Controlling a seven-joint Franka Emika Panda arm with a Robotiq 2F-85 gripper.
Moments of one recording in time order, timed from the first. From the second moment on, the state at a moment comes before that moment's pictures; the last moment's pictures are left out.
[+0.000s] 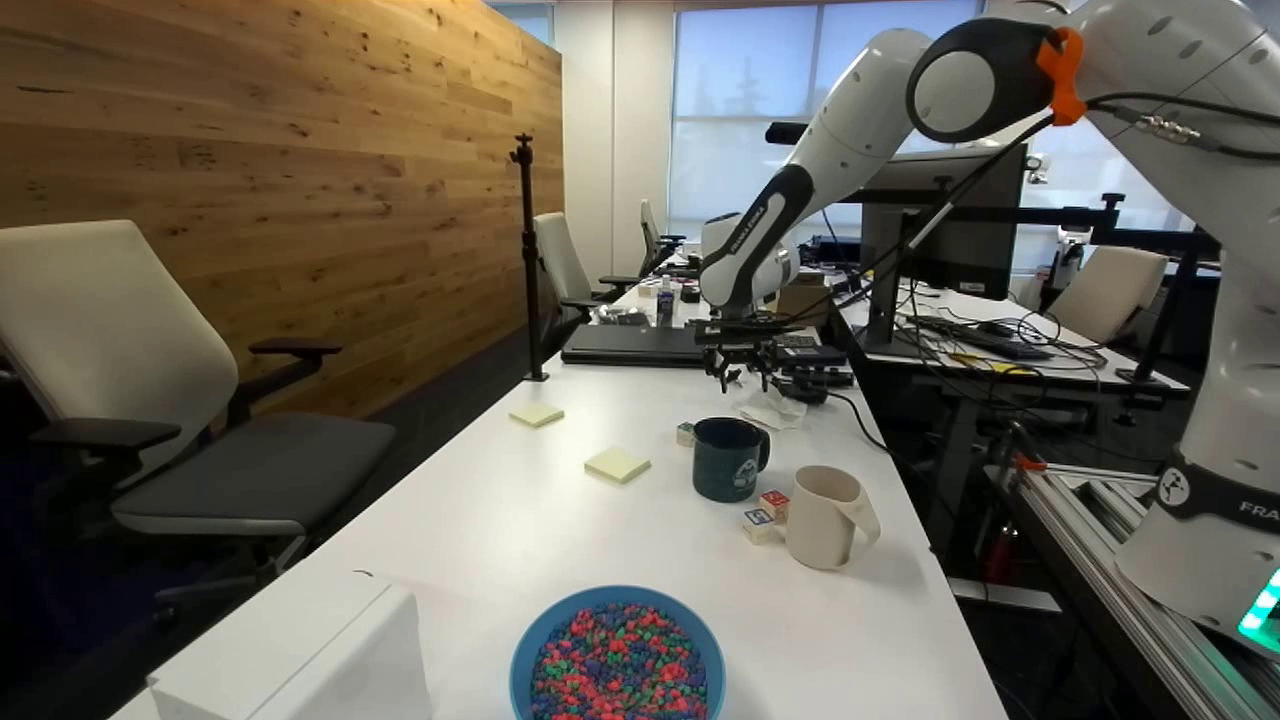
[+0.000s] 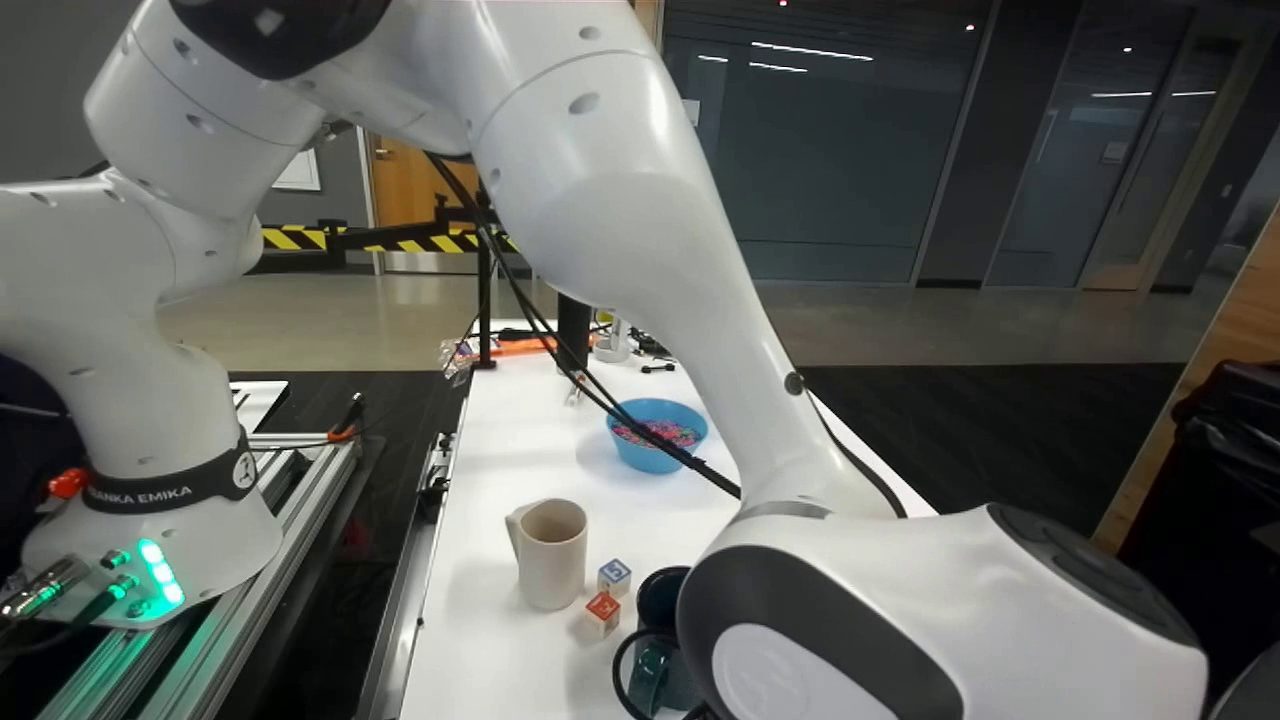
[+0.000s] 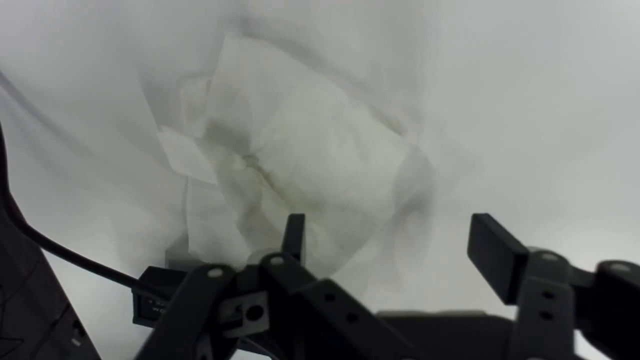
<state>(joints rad) -0.27 0.79 -0.44 -1.71 0.09 2.40 0.95</state>
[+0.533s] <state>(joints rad) -0.24 0.83 -0.49 -1.78 0.03 2.40 0.95</state>
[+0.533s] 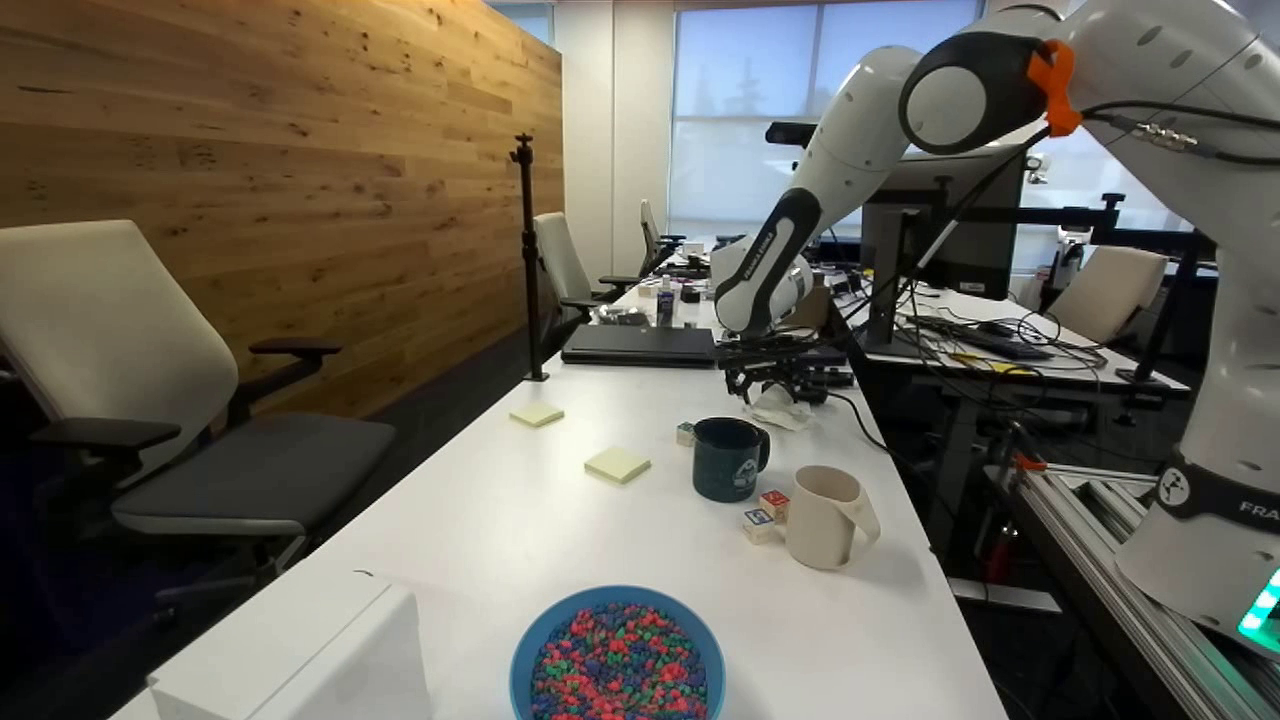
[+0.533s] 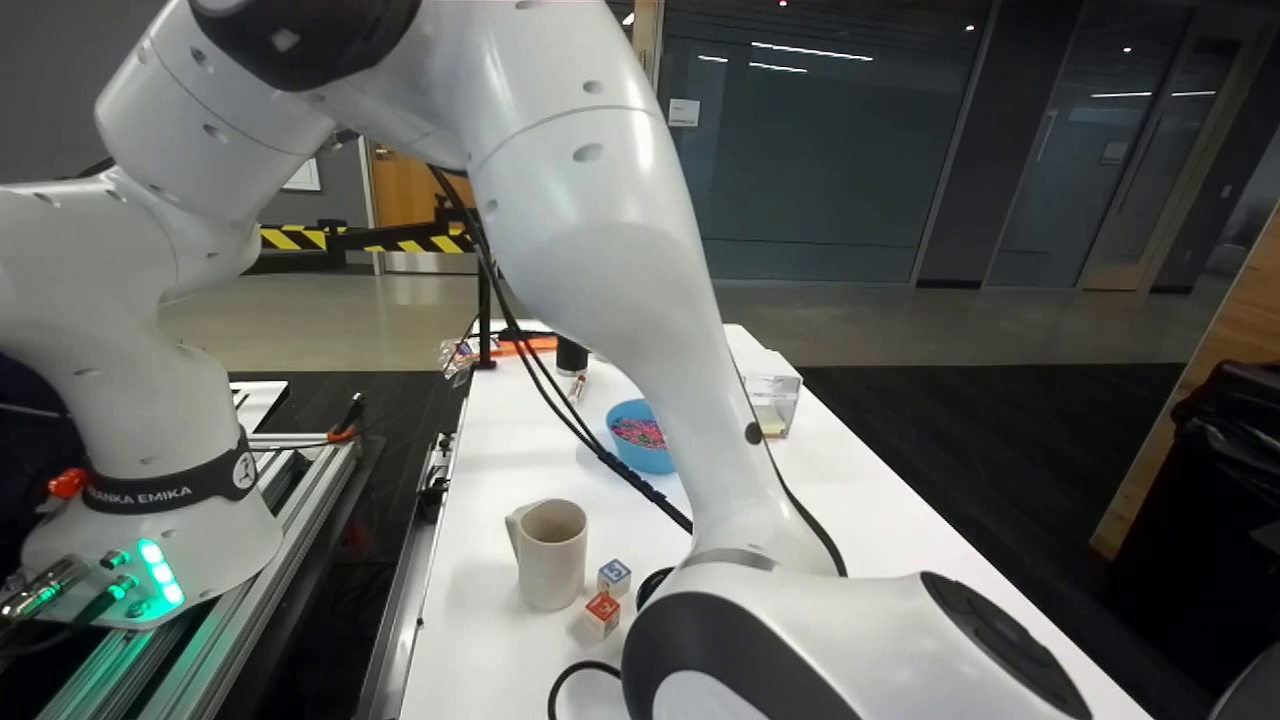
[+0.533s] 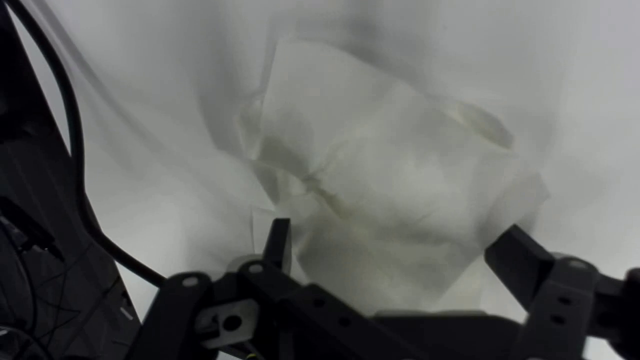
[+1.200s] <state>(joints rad) -0.24 0.86 -0.49 -1.77 0.03 2.46 0.96</state>
